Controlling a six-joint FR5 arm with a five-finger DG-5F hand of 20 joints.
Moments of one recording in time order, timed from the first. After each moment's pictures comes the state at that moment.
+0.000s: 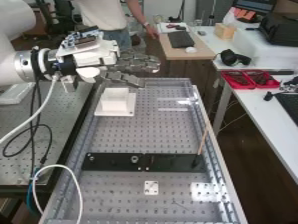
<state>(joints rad) 1.48 -1.60 -2.10 -2.48 -1.69 -0.63</state>
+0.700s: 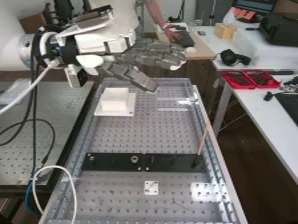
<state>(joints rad) 1.47 -1.66 -1.92 -2.58 -1.45 -0.78</state>
